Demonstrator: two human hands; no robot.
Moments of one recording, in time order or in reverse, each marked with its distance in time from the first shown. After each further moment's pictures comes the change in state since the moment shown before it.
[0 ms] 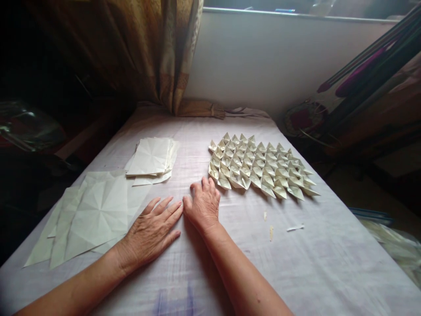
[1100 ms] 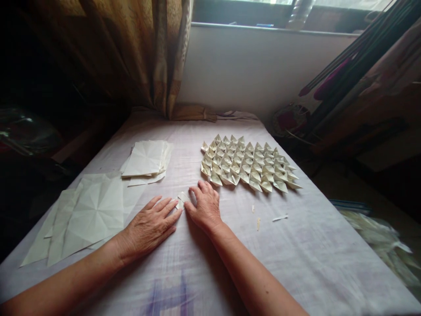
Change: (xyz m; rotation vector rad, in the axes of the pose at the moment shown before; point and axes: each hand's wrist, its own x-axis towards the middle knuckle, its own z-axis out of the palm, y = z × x) left_hand 0.009 0.003 -0.009 0.022 -0.033 0.135; right_hand -0.015 0.031 -0.014 0.057 -0.044 -0.101
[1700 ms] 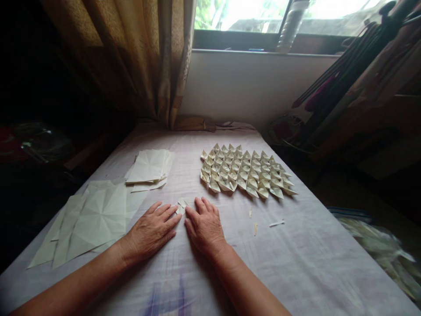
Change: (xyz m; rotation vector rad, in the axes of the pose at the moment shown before) left_hand -0.001 0.003 0.004 -0.006 0.019 -0.055; right_hand -0.036 0.006 -0.005 -0.099 0.012 -0.212
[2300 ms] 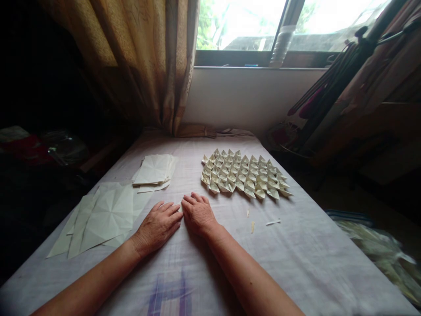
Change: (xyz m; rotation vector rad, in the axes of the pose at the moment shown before) left_hand 0.004 0.012 -0.004 -0.038 0.068 -0.111; right_hand 0.032 -0.002 0.001 -0.026 -0.121 -0.178
